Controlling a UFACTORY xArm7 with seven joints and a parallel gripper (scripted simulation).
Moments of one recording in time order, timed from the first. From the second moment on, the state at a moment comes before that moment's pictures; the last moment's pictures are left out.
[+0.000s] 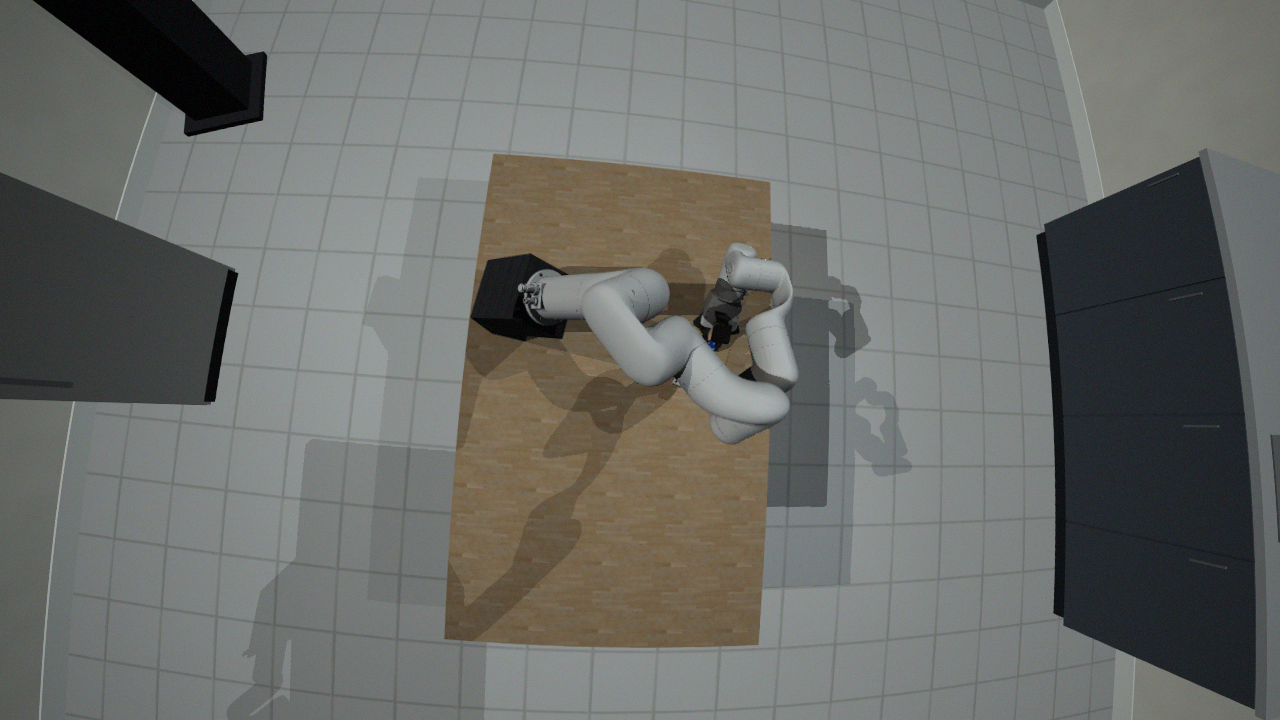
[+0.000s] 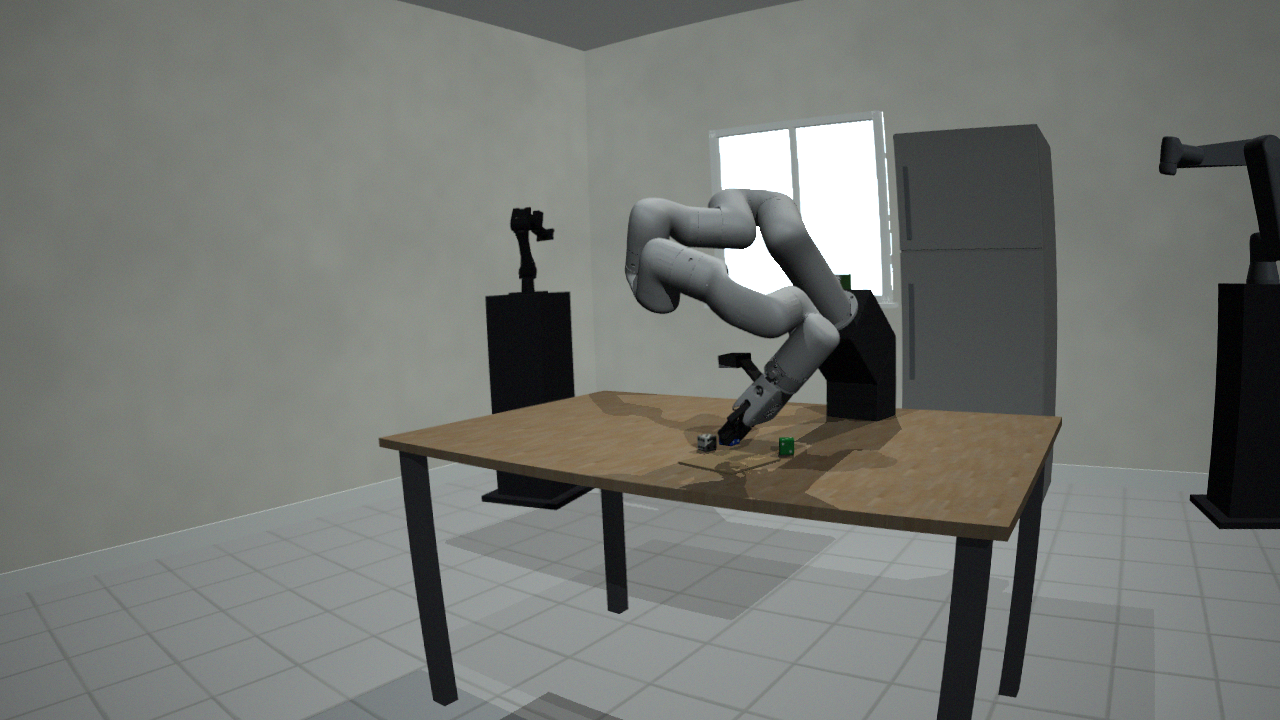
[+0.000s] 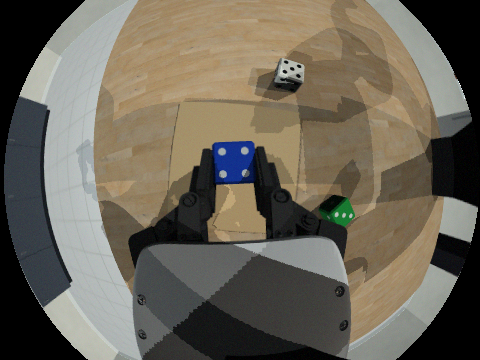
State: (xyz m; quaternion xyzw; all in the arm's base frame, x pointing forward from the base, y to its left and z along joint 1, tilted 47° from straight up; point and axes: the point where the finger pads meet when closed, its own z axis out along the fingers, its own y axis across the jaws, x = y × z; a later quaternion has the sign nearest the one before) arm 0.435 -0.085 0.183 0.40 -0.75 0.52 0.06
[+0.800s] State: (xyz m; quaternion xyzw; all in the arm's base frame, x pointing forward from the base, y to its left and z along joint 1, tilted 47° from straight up) arm 0.407 -0.077 0.209 0.40 -0.75 0.52 0.06
